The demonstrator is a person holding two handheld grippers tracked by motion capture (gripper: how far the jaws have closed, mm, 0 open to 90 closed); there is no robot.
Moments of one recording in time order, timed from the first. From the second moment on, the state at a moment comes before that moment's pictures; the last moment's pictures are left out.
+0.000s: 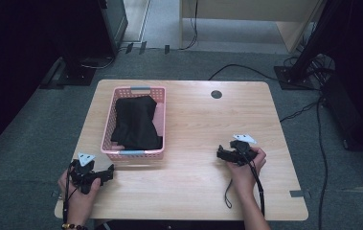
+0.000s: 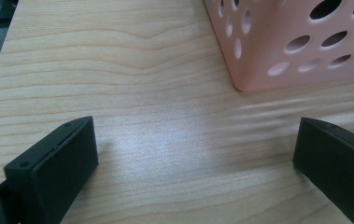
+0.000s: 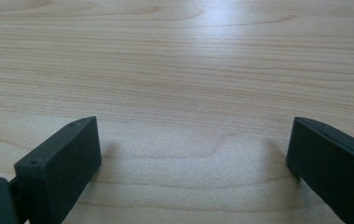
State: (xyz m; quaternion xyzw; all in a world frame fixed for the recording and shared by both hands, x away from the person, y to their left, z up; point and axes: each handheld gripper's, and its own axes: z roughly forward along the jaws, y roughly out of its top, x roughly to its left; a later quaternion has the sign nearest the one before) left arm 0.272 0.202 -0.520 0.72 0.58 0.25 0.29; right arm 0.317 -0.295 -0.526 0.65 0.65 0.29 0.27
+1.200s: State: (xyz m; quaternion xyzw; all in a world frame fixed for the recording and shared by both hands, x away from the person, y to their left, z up) left arm 0.272 0.202 -0.520 0.71 0.58 0.25 0.29; right arm 0.302 -0.323 -0.527 0.66 0.64 0.28 0.27
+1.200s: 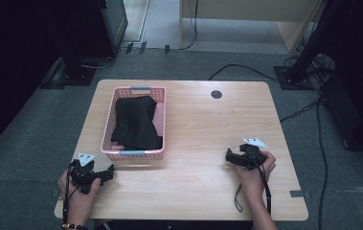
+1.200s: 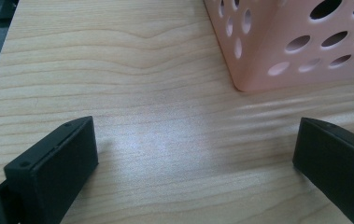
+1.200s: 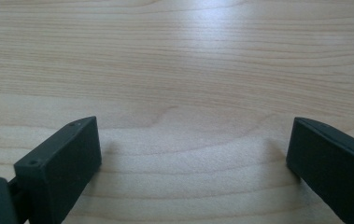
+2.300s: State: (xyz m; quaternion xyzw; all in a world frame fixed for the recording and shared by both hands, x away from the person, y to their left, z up) left arm 0.272 0.202 -0.520 0.71 0.58 0.25 0.29; right arm 0.285 -0.349 -0.527 0.66 0.64 0.28 0.28
